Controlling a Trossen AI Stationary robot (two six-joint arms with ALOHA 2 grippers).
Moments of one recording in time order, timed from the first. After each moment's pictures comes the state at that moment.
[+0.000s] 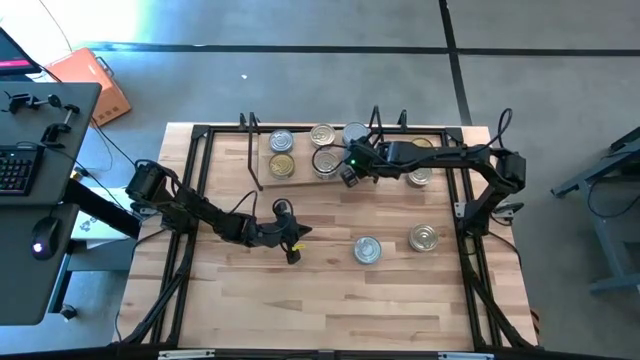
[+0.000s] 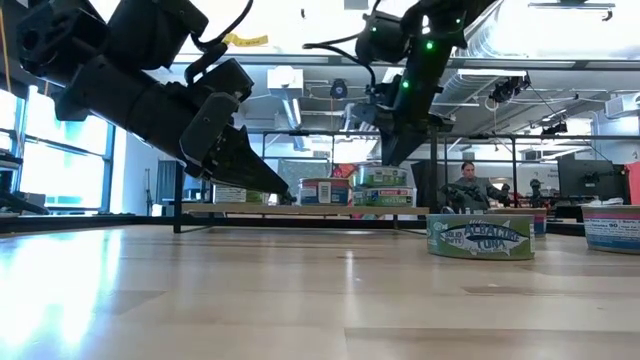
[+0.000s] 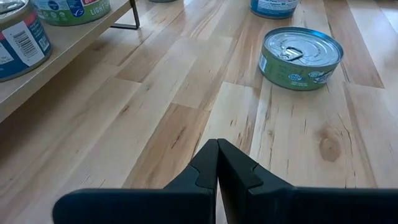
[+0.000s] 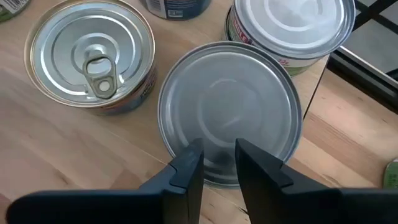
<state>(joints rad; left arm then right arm) -0.27 1.73 0.55 0.64 -0.51 -0.28 -0.28 1.69 1.24 -0.69 0.42 0.57</state>
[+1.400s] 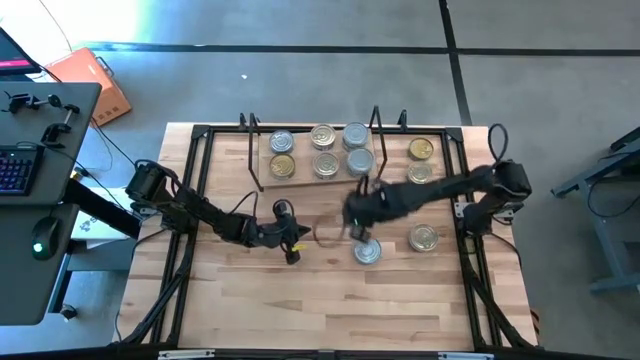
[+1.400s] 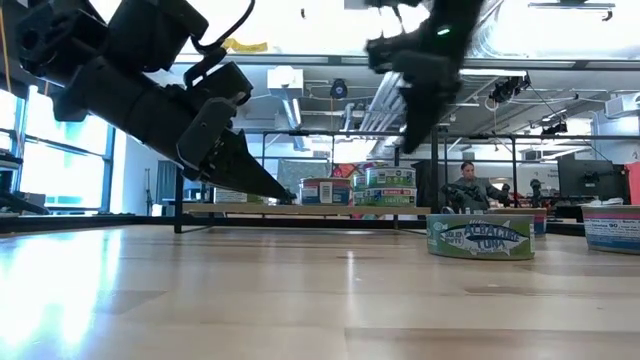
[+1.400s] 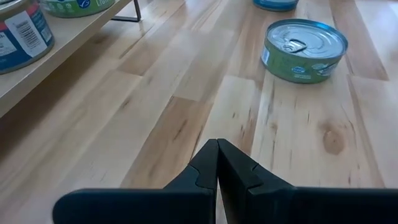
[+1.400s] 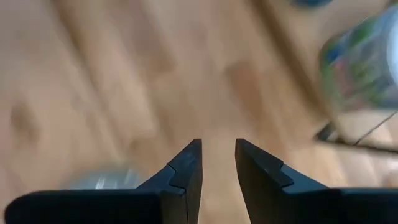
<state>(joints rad) -0.27 1.73 0.55 0.62 -0.51 -0.29 0.09 1.68 1.29 -0.90 0.34 0.45</state>
